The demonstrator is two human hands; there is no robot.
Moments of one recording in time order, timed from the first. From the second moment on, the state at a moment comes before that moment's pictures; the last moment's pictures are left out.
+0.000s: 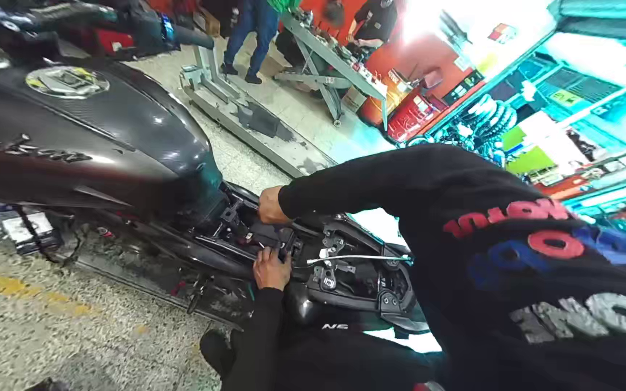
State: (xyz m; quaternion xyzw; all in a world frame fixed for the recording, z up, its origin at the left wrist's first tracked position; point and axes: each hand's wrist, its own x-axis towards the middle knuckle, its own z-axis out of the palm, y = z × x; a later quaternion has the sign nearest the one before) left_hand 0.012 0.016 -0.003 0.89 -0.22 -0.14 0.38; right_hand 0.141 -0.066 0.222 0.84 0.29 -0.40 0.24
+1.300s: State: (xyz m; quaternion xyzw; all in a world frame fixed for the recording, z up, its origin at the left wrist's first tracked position) left_hand 0.017 0.027 0.007 0.87 -0.19 -0.06 0.45; right_hand 0.146 -0.068 0.185 0.74 0.34 -0.45 0.38
